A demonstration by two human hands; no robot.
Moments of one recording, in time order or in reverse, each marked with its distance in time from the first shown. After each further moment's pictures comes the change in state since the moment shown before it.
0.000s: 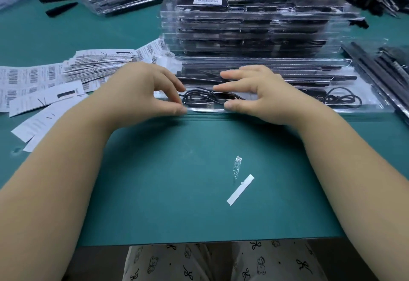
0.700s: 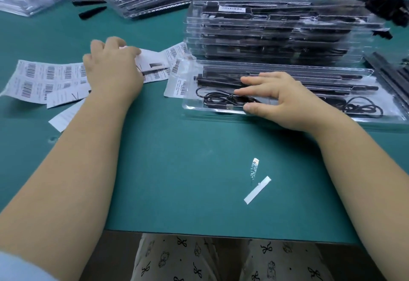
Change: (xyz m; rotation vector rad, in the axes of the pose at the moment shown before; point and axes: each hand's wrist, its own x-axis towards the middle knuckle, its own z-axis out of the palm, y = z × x) left_hand 0.015 -0.076 -0.013 0.582 0.400 -0.548; right_hand -0.001 -0.003 0.000 0.031 0.011 -0.002
